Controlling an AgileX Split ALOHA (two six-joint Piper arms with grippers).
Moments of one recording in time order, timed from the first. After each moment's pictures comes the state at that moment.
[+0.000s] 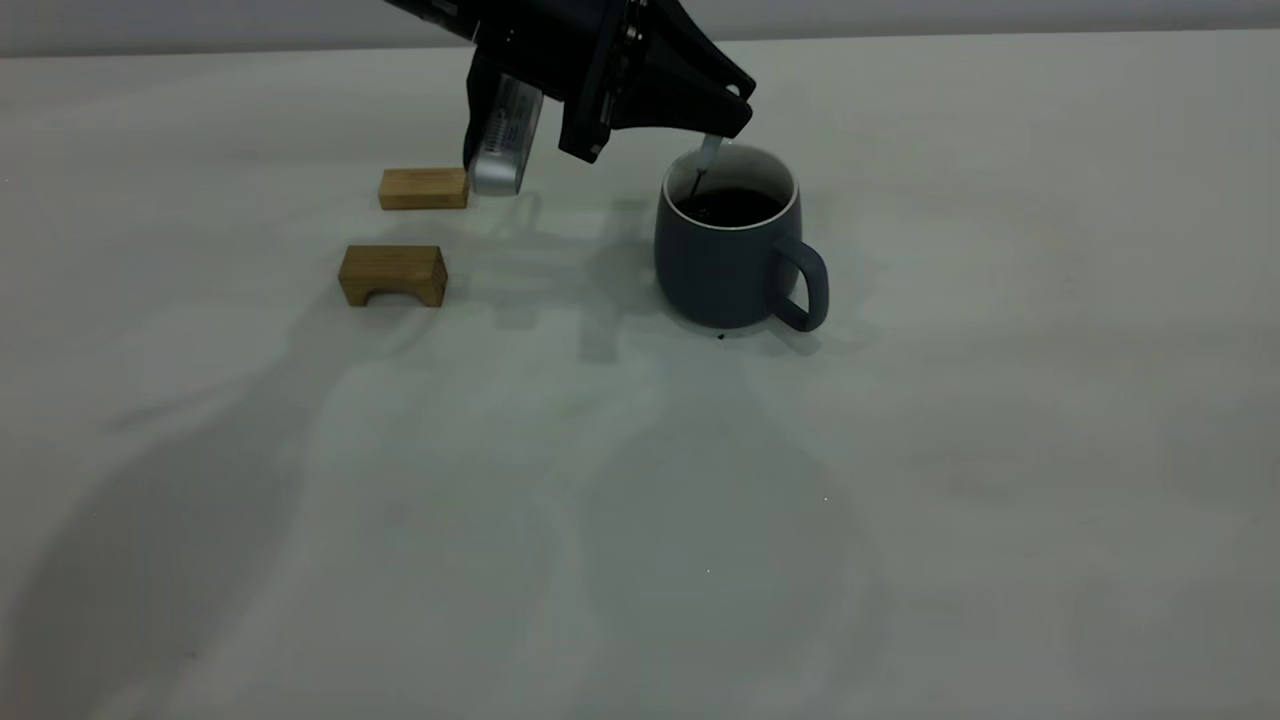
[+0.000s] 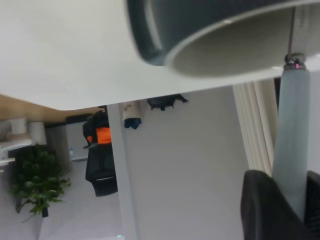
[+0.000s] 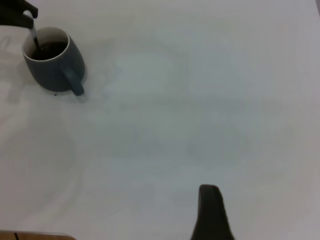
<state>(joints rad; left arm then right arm) -0.30 2.53 -1.75 -1.34 0.90 -0.79 0.05 0.02 -0.47 0.02 1.14 -0.01</state>
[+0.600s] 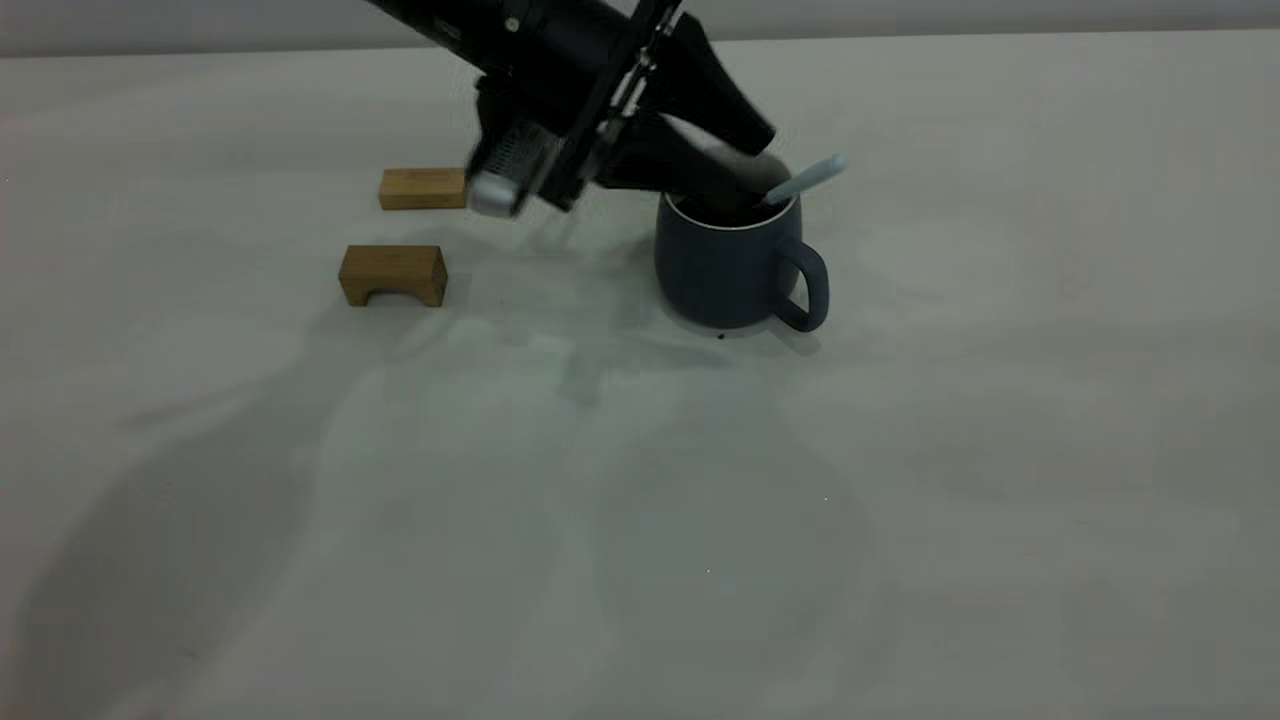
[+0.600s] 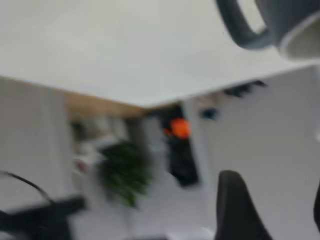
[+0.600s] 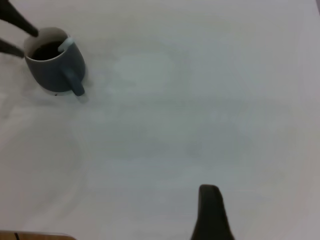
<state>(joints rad) -0.32 2.52 -1.76 -1.17 1.04 -0.71 0.05 0.02 -0.47 0.02 1.14 -0.01</state>
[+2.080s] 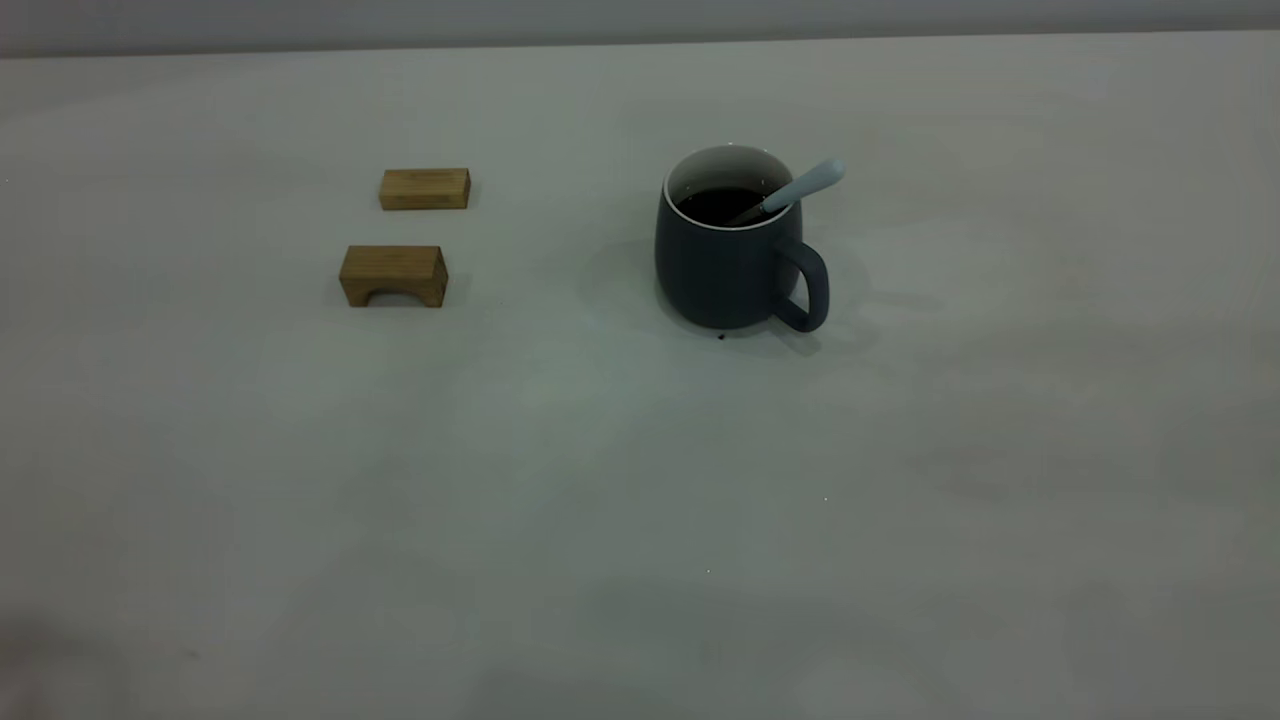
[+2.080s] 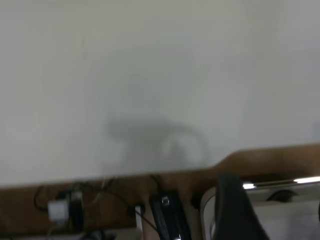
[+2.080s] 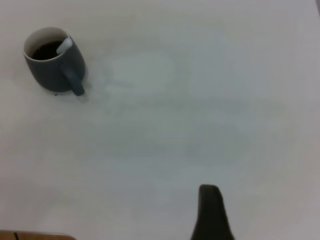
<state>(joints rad) -0.24 0.76 -0.83 0.11 1.17 -0.18 0.05 0.02 -0.47 0.02 1.14 -0.02</state>
